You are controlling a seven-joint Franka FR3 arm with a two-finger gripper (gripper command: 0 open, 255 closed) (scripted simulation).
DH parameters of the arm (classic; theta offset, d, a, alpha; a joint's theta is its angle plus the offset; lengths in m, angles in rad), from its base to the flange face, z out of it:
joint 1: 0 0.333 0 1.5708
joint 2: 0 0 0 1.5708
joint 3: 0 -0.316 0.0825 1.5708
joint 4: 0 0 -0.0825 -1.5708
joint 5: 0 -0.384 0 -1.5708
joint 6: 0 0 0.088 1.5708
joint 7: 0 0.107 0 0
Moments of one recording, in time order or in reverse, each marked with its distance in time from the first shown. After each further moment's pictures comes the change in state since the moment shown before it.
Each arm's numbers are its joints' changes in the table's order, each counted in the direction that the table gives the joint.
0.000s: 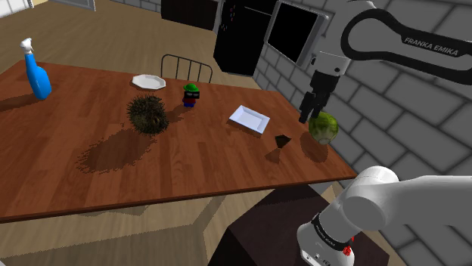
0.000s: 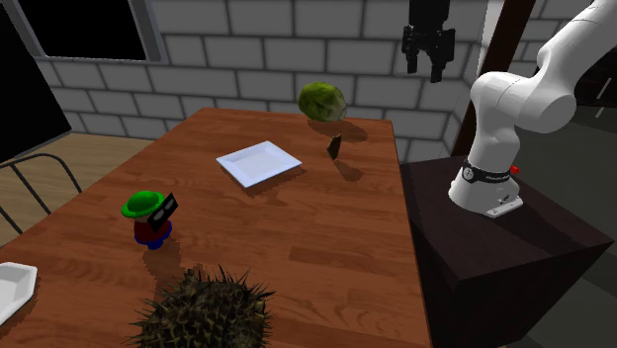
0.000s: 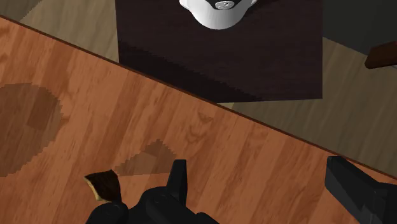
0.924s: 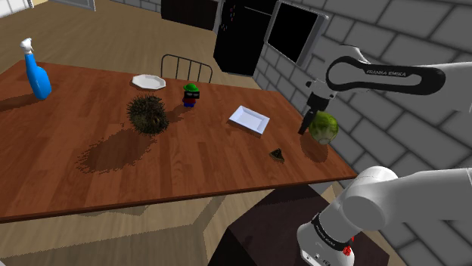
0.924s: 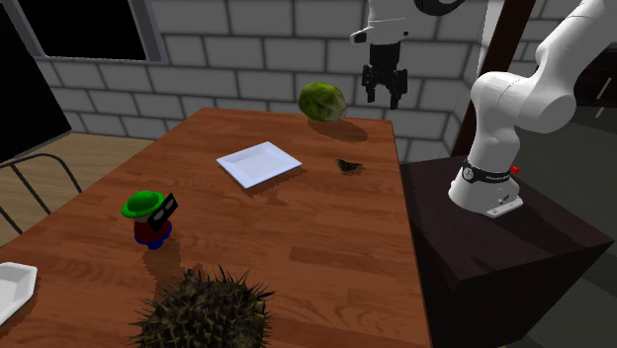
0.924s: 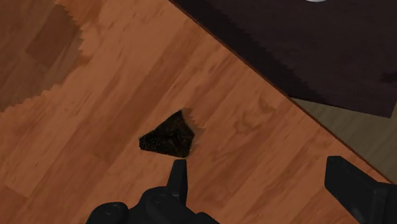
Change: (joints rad) arm -0.008 -0.099 0.311 0.179 0.164 0.365 -0.468
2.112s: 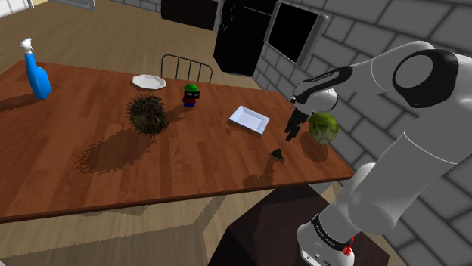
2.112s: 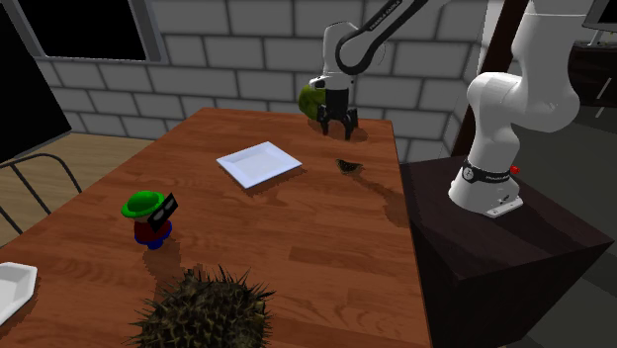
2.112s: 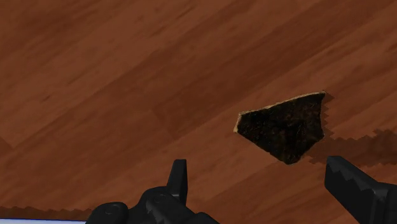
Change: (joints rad) arm 0.185 -0.654 0.421 -0.168 -0.357 0.462 -0.854
